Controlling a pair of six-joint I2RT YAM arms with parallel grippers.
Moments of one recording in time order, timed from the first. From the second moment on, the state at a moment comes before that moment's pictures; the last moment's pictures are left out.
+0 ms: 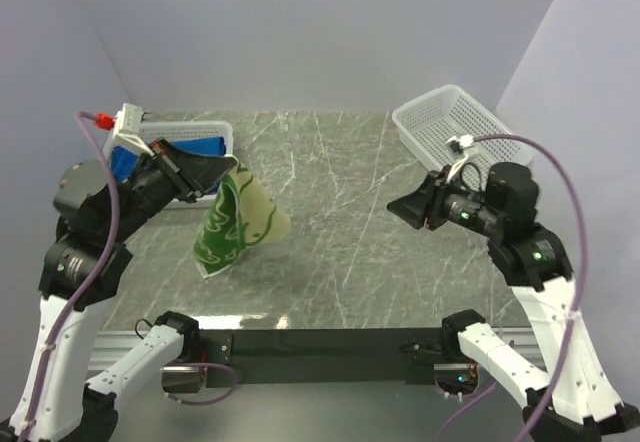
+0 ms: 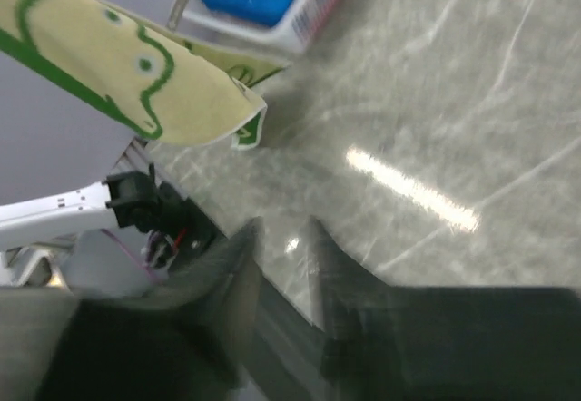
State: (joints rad) left arm -0.32 0.79 1.39 -0.57 0.33 -0.83; right arm 0.29 0.79 1.21 -0.72 -0.55 0.38
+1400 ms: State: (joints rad) left arm -0.64 2.01 1.71 -0.33 0.17 -0.74; right arm 0.62 1.36 0.69 -0.14 0.01 0.27
